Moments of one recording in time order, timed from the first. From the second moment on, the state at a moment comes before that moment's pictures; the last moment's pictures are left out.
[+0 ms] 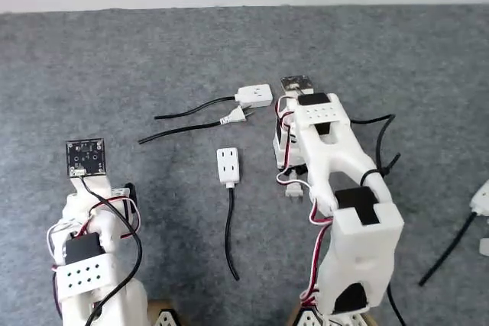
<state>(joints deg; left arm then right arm) -22.1 -63.4 83.1 44.8 -4.5 -12.2 21.9 4.0 73.7 -2.2</state>
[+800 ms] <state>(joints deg) -21.9 -63.4 83.1 46.8 -4.5 -22.5 -3.6 7.1 83.1 0.8</state>
